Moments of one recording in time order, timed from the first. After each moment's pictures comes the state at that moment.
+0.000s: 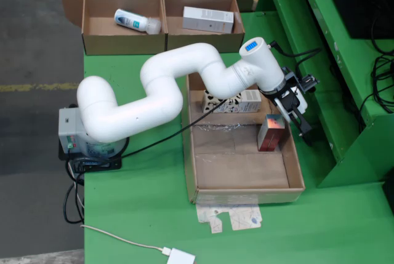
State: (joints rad) arm 0.18 -1.36 -0.03 0.39 1.11 -0.15
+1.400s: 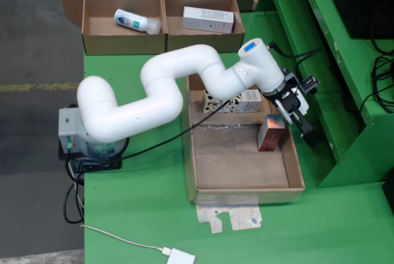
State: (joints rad) arm 0.17 -1.37 -0.03 0.50 0.97 -0.17
